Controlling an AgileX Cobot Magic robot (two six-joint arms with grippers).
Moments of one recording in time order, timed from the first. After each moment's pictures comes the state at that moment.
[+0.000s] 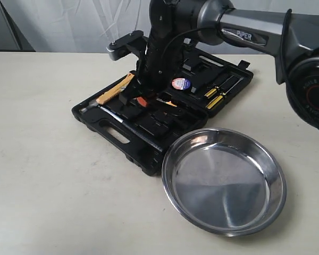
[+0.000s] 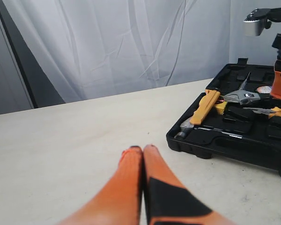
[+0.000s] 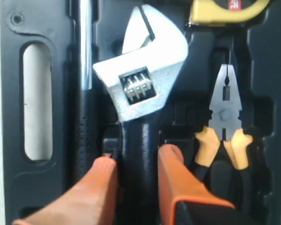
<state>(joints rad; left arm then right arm) -0.04 0.00 0.00 0.05 0.19 0.03 0.60 2.26 -1.94 0.13 1.04 -0.32</state>
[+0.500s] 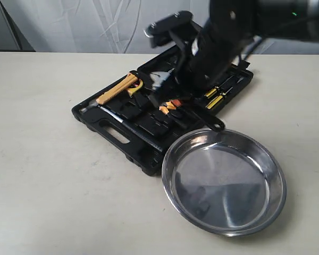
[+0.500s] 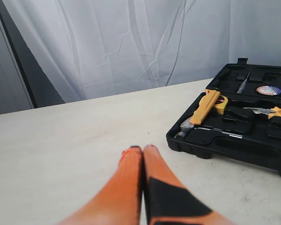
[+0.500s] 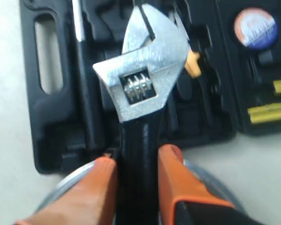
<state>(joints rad) -0.04 0.00 0.00 0.05 0.19 0.03 0.60 1.73 -1.27 0.01 0.73 -0.08</state>
